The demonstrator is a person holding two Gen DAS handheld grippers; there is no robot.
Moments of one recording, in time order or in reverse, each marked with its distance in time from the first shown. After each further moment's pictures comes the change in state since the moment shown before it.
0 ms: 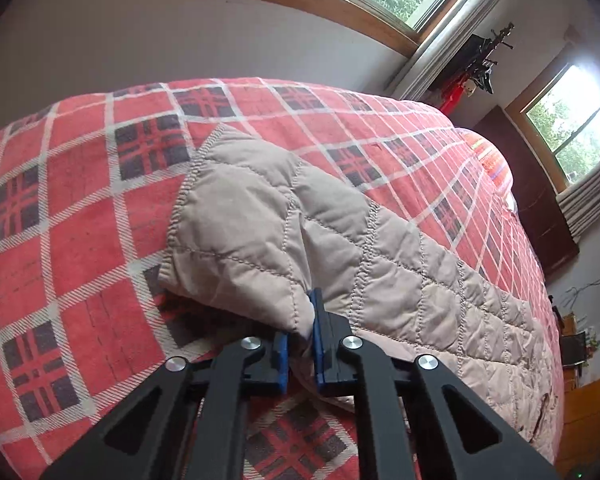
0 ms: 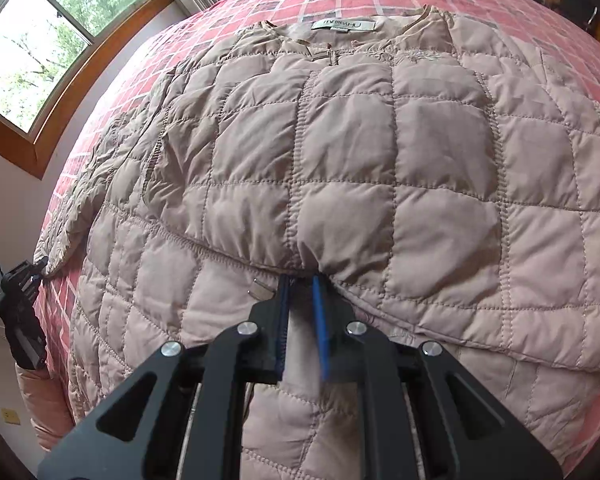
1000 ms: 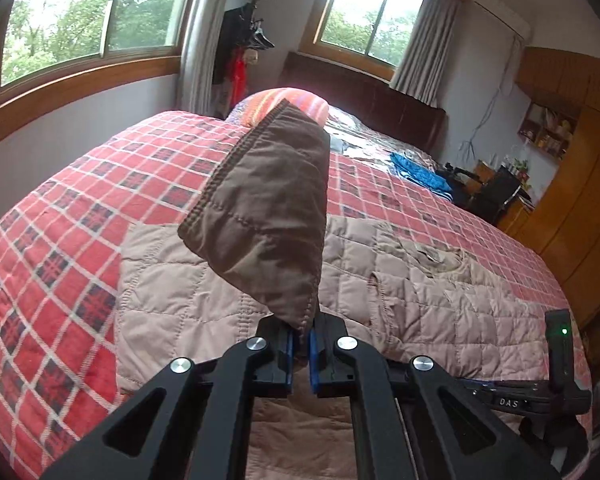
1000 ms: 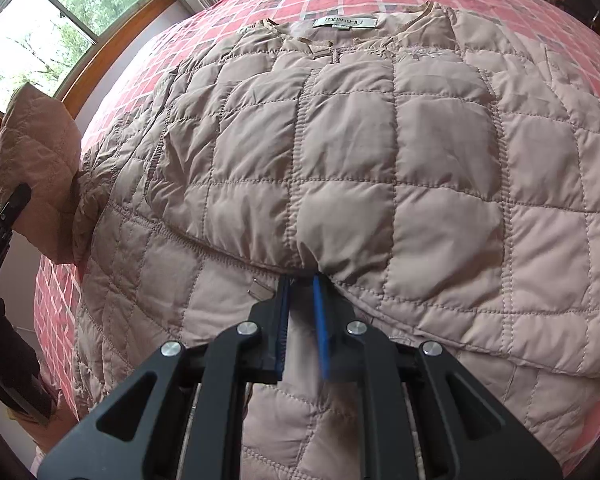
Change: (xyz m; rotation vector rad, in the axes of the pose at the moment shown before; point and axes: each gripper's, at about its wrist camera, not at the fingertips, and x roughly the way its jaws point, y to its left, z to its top) left arm -0.074 -0.280 -0.165 0.688 -0.038 -0.335; right arm 0.006 -0.002 0.002 0.005 0.009 0.027
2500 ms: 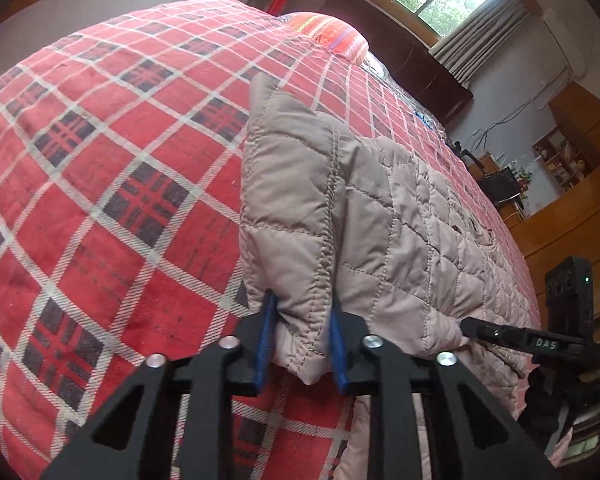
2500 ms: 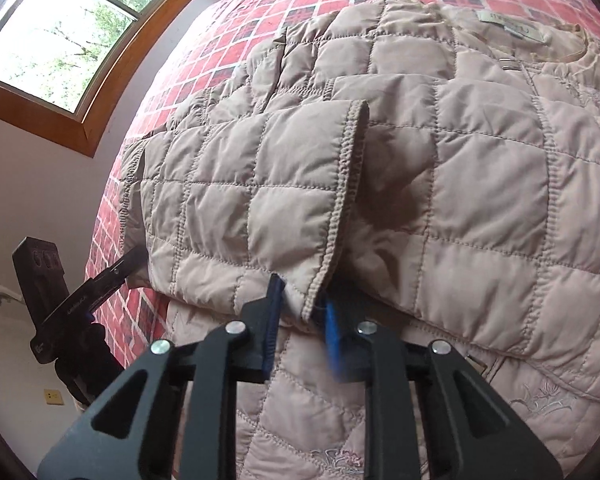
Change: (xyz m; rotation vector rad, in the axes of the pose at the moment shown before) left arm 0.039 0.139 -0.036 -0.283 0.272 -0.122; right arm 0.036 0.101 0.043 -0.038 0.113 0.187
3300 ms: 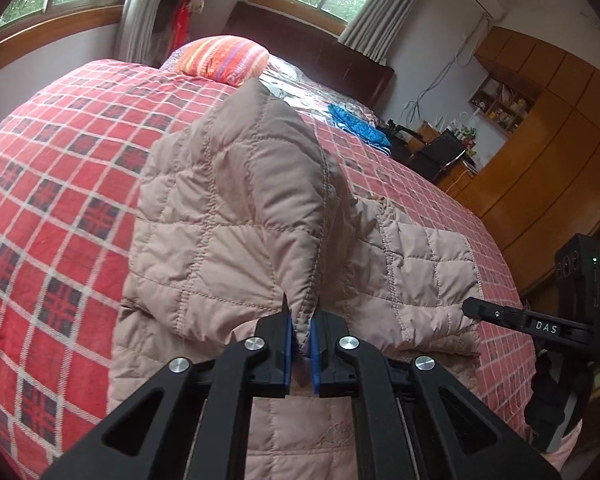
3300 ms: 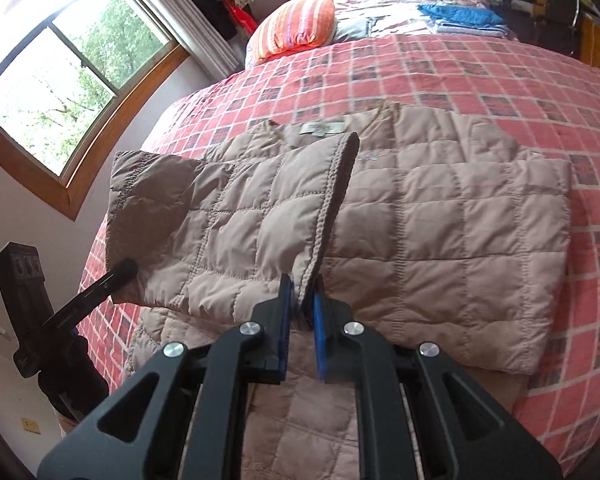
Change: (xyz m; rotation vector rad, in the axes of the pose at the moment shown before) left arm 0.013 -0.192 -0.032 0.298 -0.045 -0.093; right arm -0.174 -0.098 -0.069 0.075 -0.313 -0.131
